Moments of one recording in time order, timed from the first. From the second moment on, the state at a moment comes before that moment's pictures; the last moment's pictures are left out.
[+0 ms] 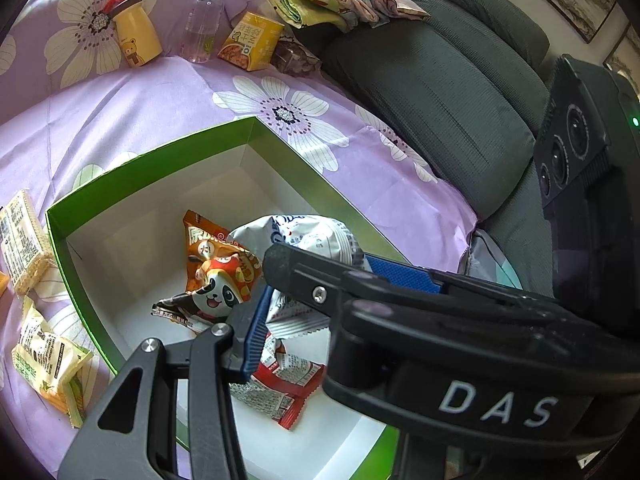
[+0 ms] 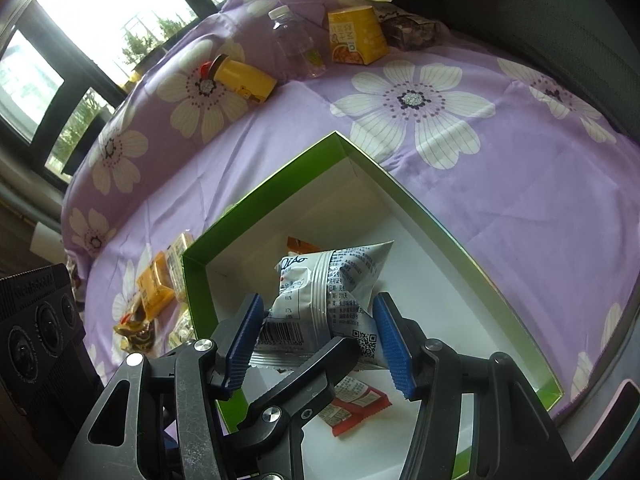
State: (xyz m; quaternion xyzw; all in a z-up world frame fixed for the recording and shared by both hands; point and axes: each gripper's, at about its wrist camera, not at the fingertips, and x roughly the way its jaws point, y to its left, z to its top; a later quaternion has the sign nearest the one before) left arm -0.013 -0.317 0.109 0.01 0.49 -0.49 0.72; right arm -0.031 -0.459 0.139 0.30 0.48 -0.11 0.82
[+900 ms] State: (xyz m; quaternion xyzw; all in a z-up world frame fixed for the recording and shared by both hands) left arm -0.010 -0.323 0.098 0.01 0.51 -0.48 0.71; right arm -0.030 -0.466 0.126 0.30 0.50 -0.13 0.80
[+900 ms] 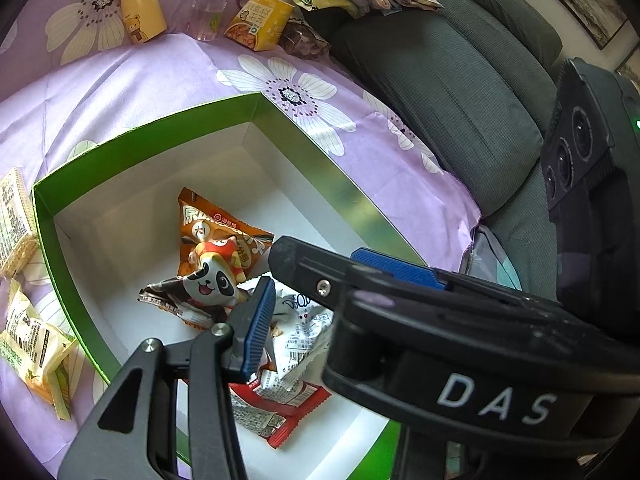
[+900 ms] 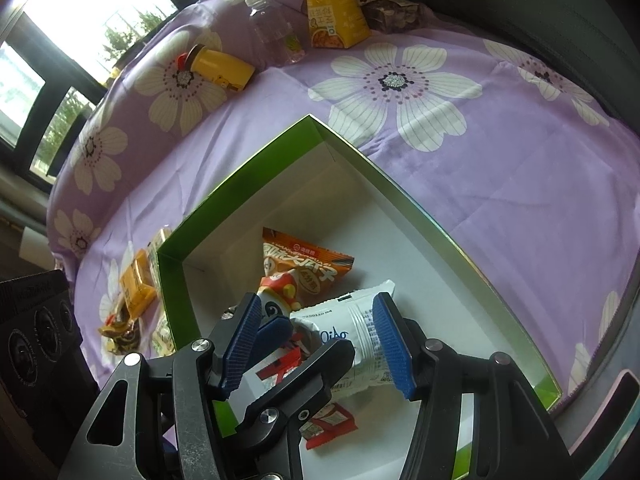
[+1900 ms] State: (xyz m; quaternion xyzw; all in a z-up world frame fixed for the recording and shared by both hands) left arm -0.006 -0.295 0.116 0.00 0.50 -0.44 0.75; right arm -0.038 -0.470 0.138 0.31 0.47 -0.14 0.81
